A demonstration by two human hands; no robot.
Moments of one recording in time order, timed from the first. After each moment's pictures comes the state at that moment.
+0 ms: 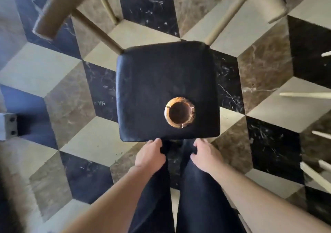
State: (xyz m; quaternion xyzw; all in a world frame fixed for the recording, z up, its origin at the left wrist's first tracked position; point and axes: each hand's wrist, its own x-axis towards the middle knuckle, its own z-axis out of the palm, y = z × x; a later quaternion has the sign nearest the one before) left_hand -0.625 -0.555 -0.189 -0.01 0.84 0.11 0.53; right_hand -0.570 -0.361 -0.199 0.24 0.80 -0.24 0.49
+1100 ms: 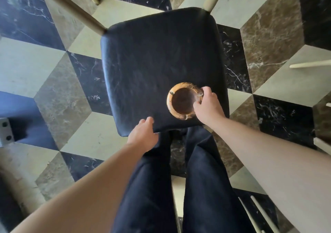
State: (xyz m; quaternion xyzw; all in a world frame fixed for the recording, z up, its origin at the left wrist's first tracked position) left_hand -0.656 -0.583 -0.255 0.03 0.86 0.06 0.51; right_hand -0.641 -0.357 -0.271 0.39 0.81 -0.31 0.30
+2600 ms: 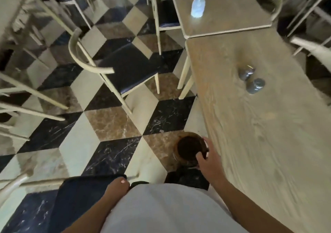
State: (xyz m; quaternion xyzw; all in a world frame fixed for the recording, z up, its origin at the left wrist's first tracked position) left_hand -0.479 -0.344 0.021 0.49 0.75 -0.15 0.41; right_hand -0.149 -0.367 0.067 0.78 0.39 -0.40 -0.28
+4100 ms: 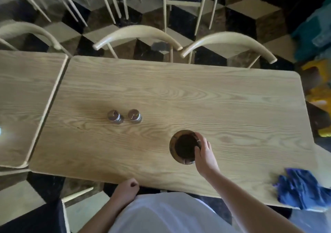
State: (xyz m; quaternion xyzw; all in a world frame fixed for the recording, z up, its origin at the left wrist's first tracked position) left_hand -0.084 -0.018 0.001 0.82 0.23 -0.46 0.26; right_hand 0.010 -0.317 0.038 0.86 -0.17 -0.22 -0.44
